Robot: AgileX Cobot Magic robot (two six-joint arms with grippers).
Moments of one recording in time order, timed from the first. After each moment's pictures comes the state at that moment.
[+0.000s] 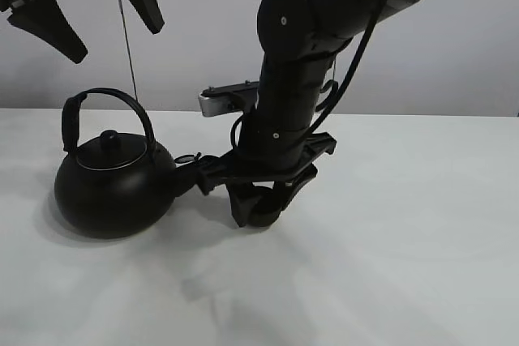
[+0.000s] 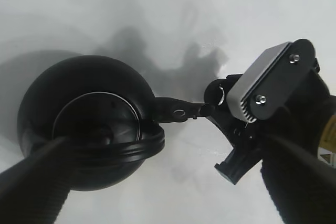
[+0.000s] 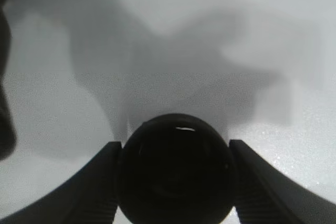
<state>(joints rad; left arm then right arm) -0.24 1.90 -1.72 -0.40 1.17 0.06 0.59 2.19 -1.54 -0.01 0.72 0.01</state>
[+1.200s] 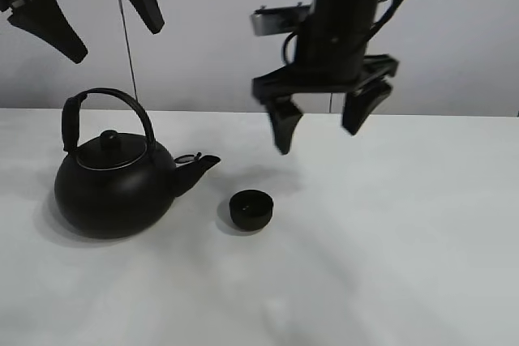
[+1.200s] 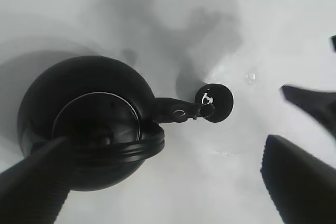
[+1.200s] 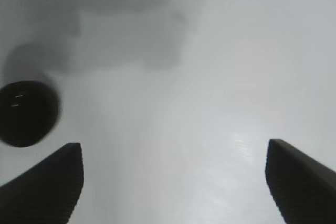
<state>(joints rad) -0.24 1.90 -1.72 -0.40 1.17 0.06 0.48 2.05 -1.64 -0.06 1.00 0.00</state>
